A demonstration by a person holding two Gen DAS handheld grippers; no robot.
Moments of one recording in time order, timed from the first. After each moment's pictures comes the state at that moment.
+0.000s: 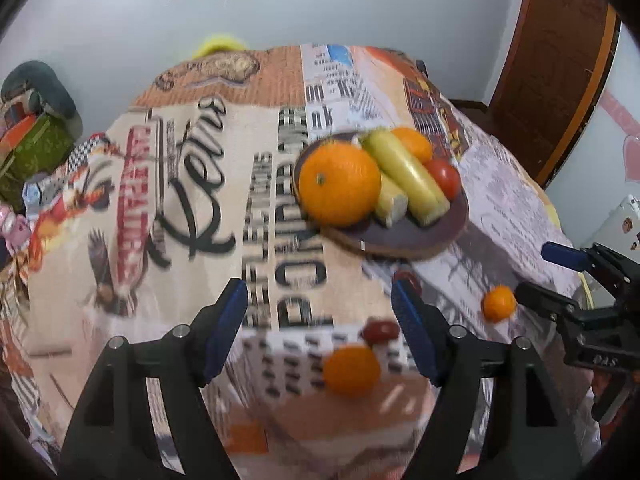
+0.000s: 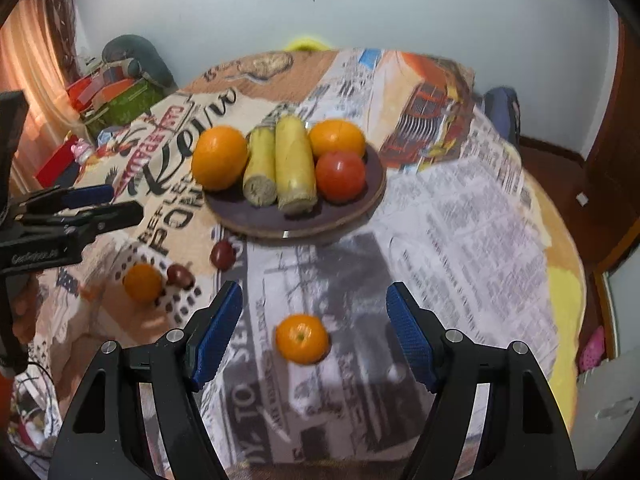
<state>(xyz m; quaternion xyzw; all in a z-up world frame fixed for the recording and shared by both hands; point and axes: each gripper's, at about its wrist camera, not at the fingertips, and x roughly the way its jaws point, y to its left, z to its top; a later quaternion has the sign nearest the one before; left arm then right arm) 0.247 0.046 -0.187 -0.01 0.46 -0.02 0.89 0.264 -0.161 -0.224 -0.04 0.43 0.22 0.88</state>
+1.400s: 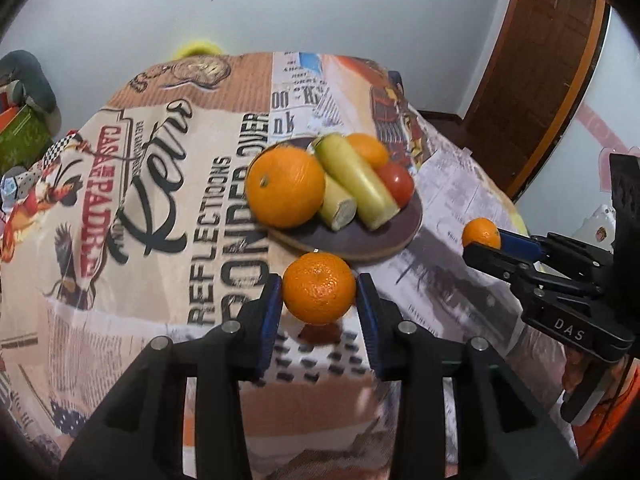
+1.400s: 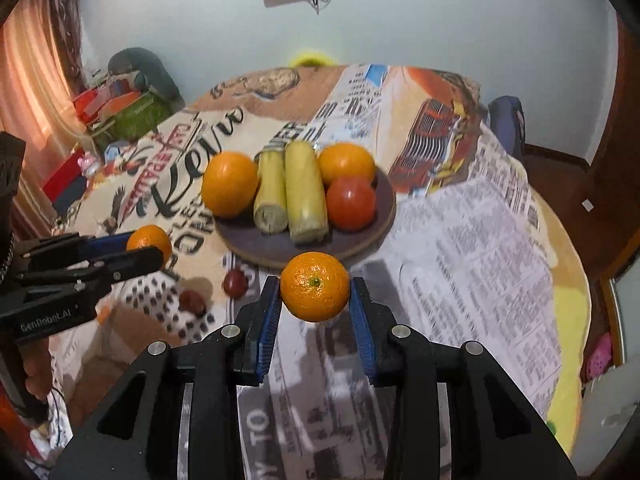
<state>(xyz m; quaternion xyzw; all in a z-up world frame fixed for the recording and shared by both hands) 0.245 0.018 -0.180 -0.04 0.44 -0.07 0.89 0.272 -0.156 -0.207 -0.03 0.40 0.23 0.89</state>
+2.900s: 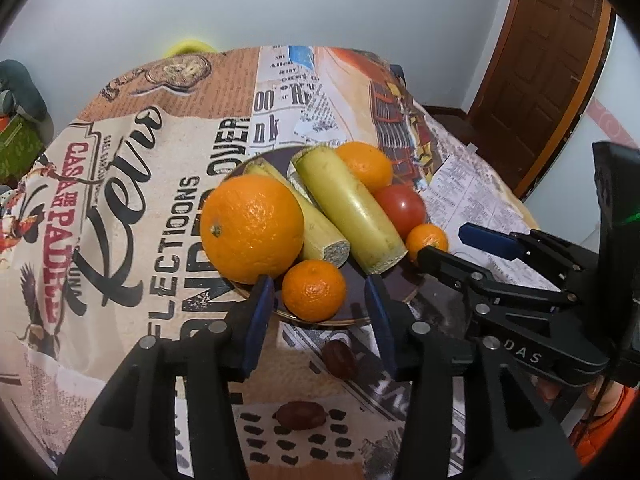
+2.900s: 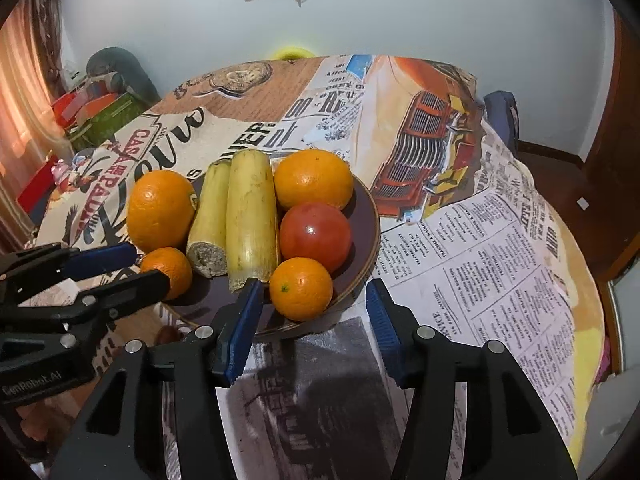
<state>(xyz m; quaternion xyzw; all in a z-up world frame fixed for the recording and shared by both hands) 0.301 -0.007 -0.201 -0.03 0.44 -0.06 0.89 0.330 -0.150 -0.234 -0.03 0.41 0.20 0.89</state>
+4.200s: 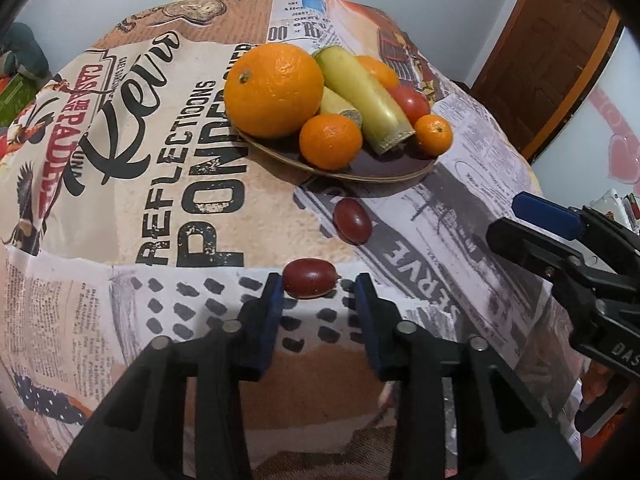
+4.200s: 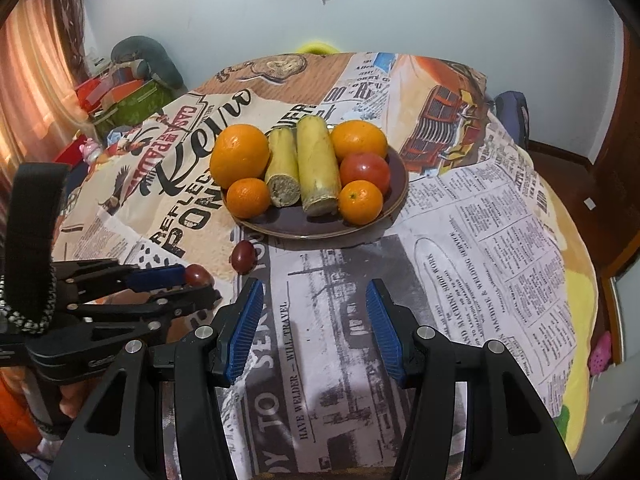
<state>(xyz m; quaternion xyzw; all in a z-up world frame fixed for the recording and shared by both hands) 0.242 0.006 -0.244 -0.05 0.50 -0.06 0.86 0.258 -0.144 -0.226 -0.04 0.41 0.23 0.88</state>
